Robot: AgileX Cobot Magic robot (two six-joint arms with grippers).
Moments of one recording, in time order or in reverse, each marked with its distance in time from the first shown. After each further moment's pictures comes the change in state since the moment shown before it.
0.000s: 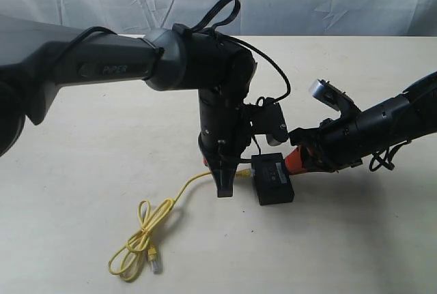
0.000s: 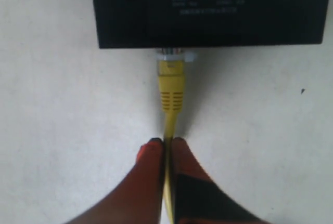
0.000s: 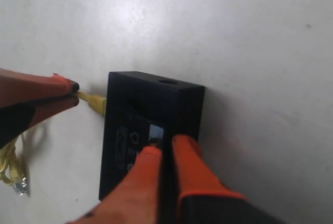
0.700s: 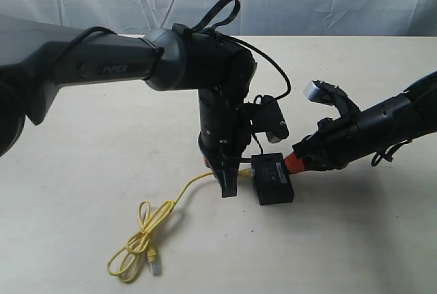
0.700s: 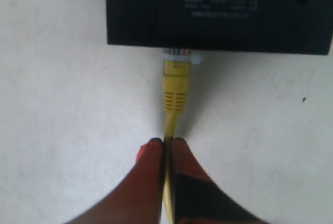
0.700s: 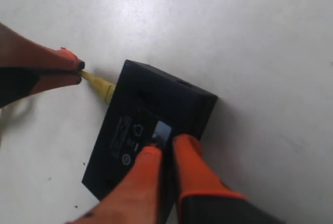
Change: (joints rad) left arm 0.000 0.000 0.000 0.000 0.000 -0.066; right arm 0.000 -0.003 0.000 -0.005 0.006 -0.252
